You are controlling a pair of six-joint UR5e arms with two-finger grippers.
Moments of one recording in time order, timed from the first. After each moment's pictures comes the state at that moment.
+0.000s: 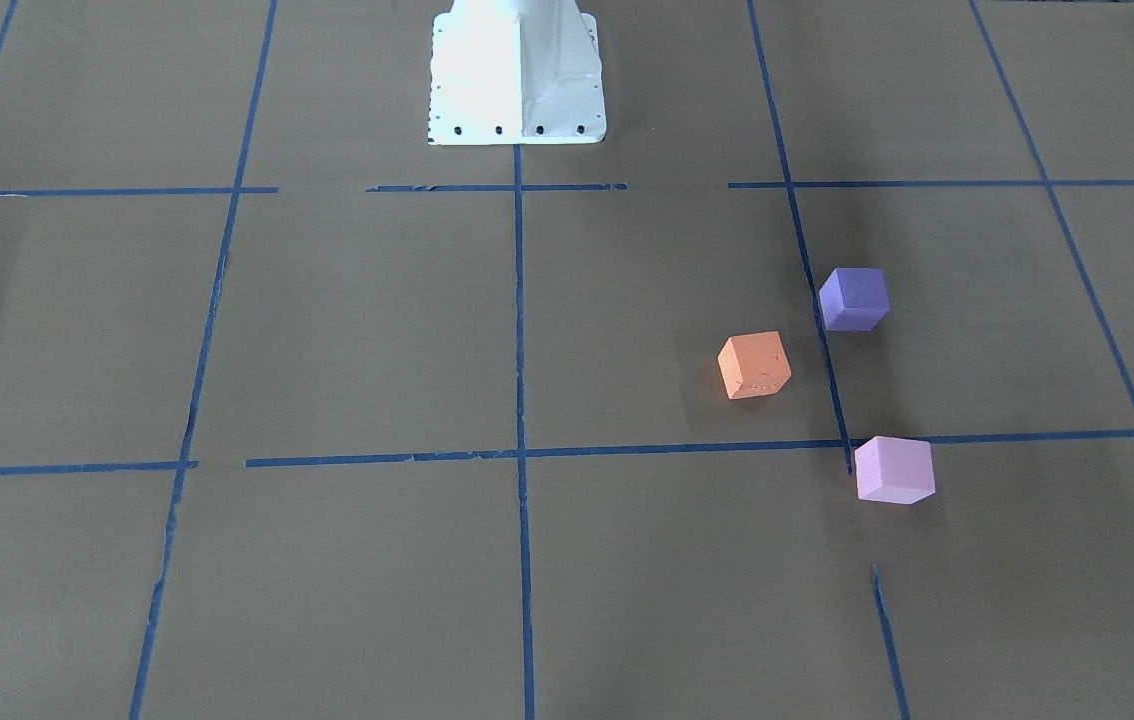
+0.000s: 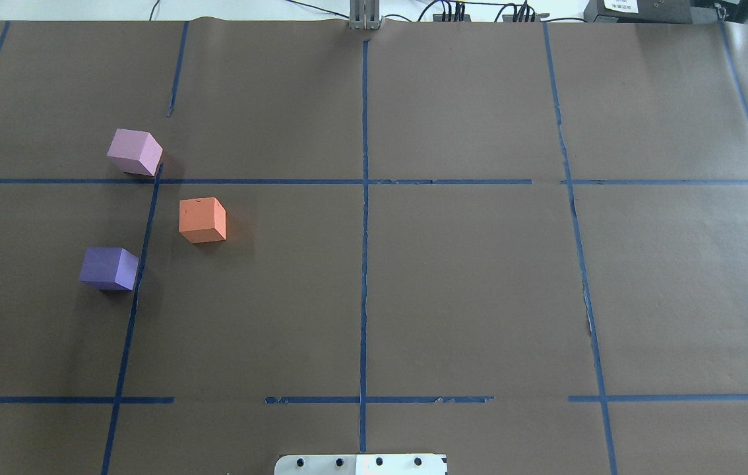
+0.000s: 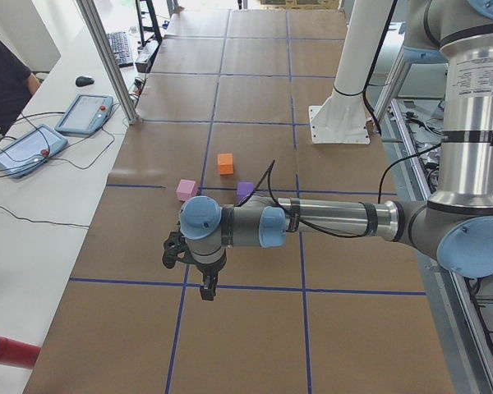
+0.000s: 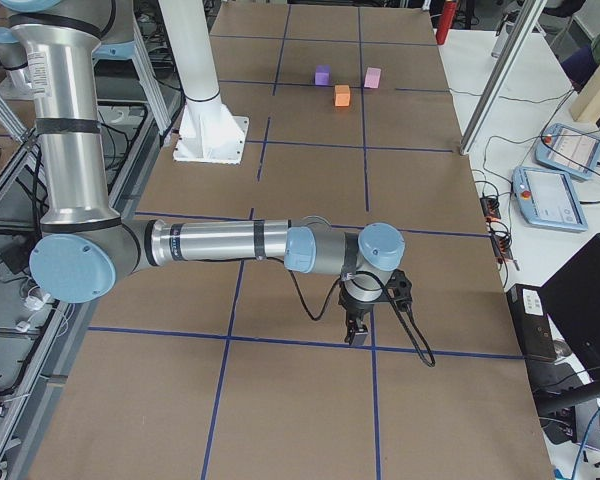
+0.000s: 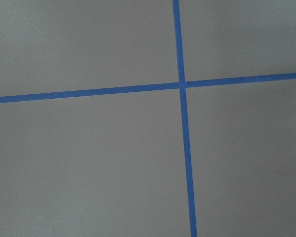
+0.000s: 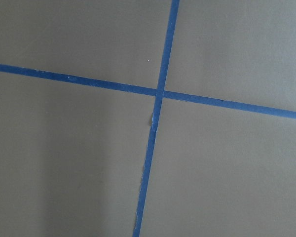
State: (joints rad) left arm -1.62 -1.54 -1.64 -1.51 -2.36 0.13; right arm 1.52 -1.51 1.59 -1.72 2.29 -0.16
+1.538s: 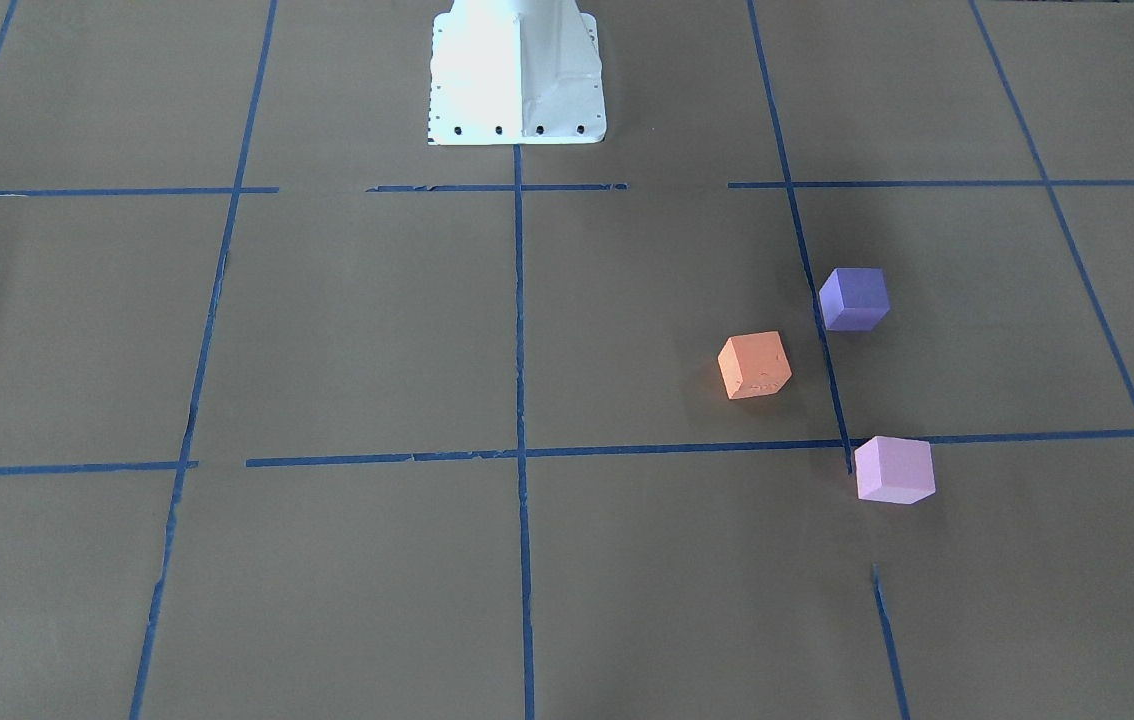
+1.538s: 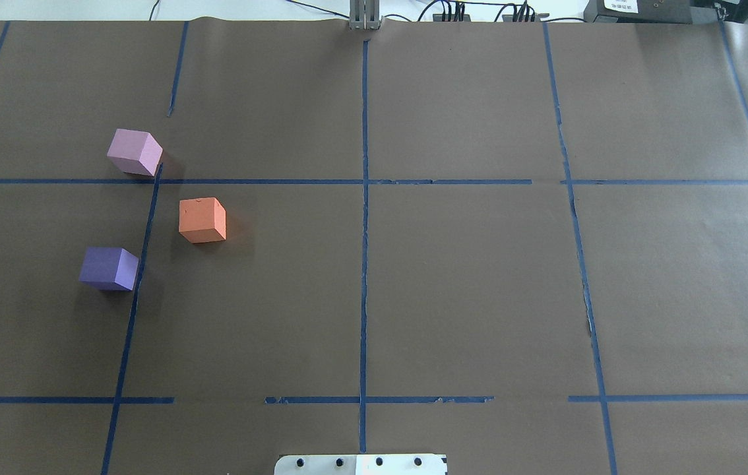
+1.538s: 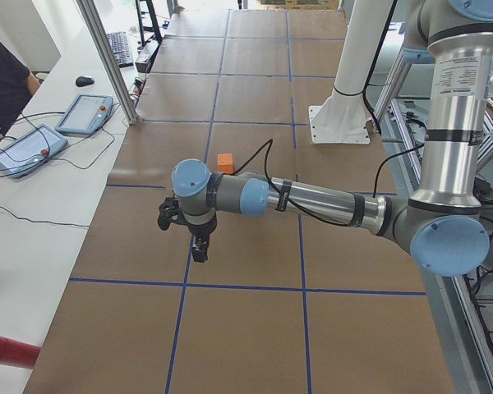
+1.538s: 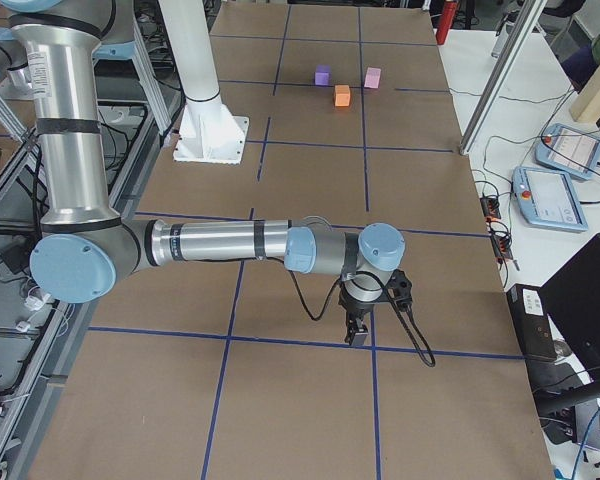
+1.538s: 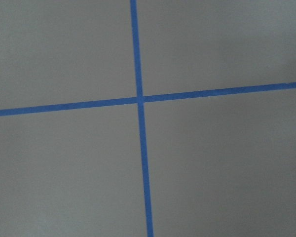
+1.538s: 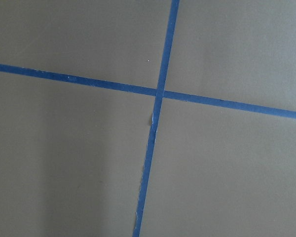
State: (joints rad) left arm -1.42 -1.65 -1.73 -1.51 -2.37 -0.11; right arm 1.52 -1.51 1.59 -1.72 2.29 -0.16
